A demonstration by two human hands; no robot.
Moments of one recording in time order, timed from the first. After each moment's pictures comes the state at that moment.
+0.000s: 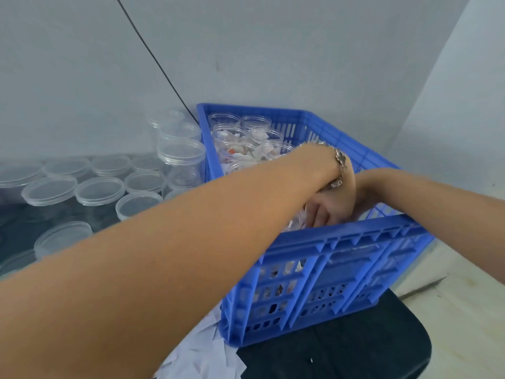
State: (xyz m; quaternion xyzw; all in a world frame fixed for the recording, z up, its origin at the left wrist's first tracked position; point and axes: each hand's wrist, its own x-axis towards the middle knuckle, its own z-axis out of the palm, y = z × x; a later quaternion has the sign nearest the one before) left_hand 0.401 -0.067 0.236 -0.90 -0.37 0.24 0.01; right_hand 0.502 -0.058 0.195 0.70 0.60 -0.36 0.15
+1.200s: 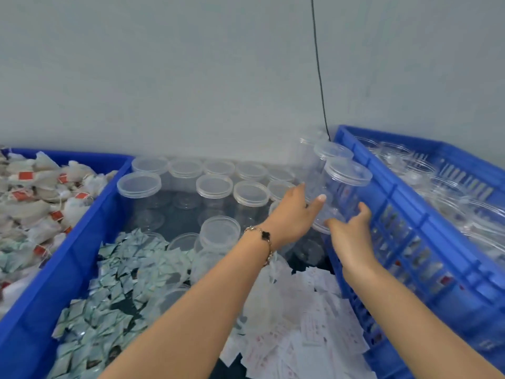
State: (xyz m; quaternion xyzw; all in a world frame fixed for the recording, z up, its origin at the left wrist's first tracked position) left_hand 0.127 0.009 0.087 -0.71 -0.50 -0.34 -0.37; right_hand 0.232 -0.030 0.086 0.68 0.42 -0.32 -0.51
